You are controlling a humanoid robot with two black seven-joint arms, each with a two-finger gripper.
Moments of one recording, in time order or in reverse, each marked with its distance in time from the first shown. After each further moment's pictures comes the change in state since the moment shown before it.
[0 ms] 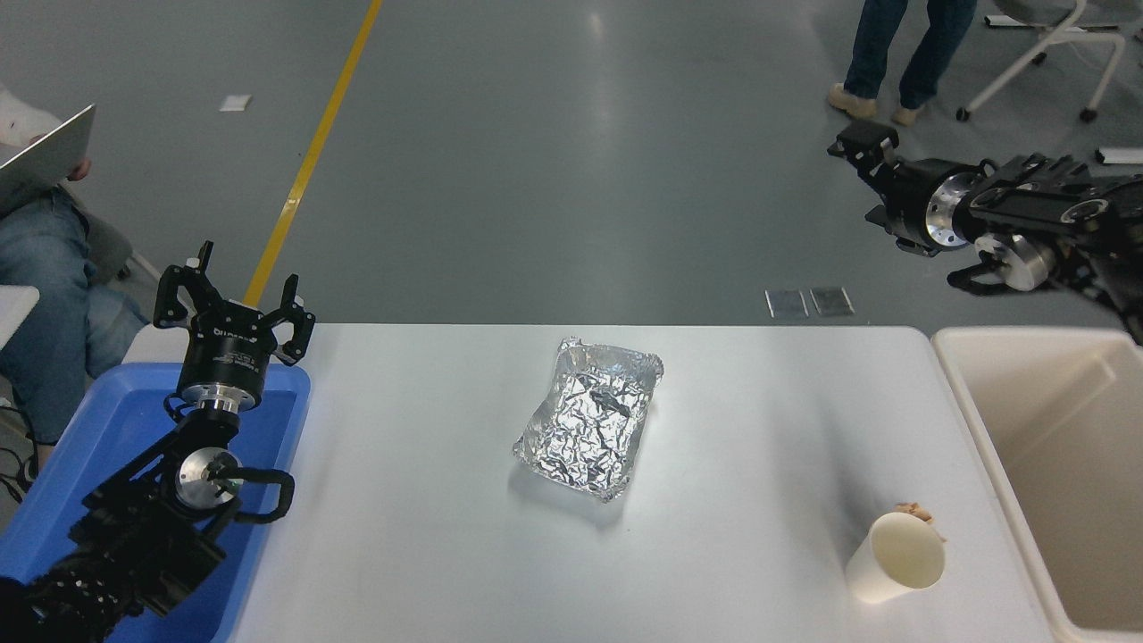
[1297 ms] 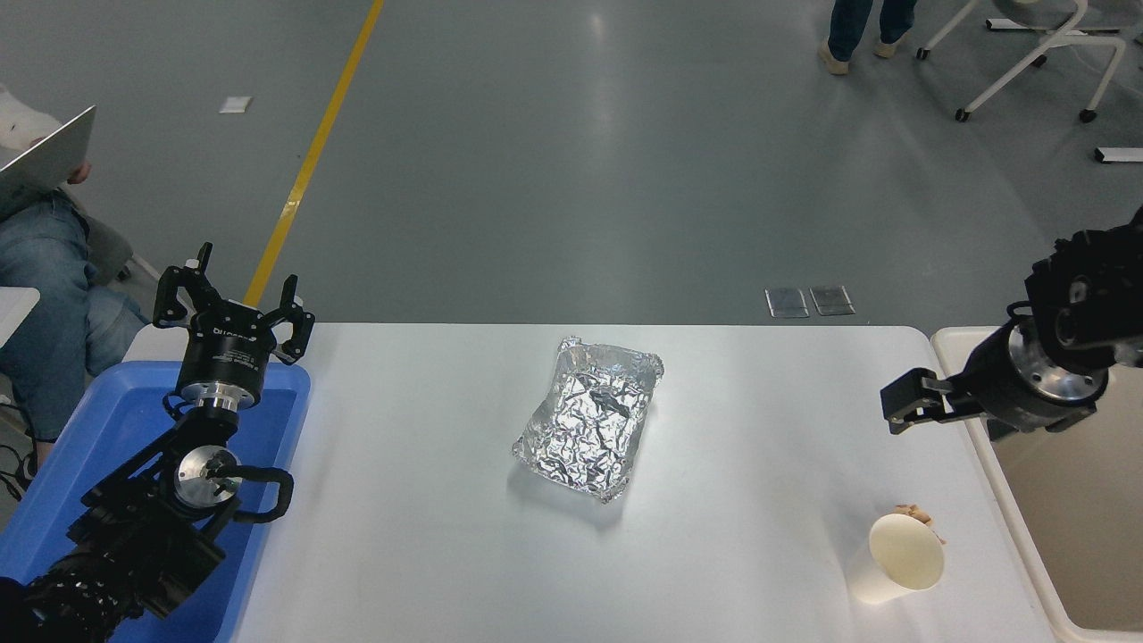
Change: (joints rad) left arm 0.000 0.000 0.000 0.000 0.000 0.001 0.000; right arm 0.306 -0.099 -0.512 0.720 -0.533 0.251 0.001
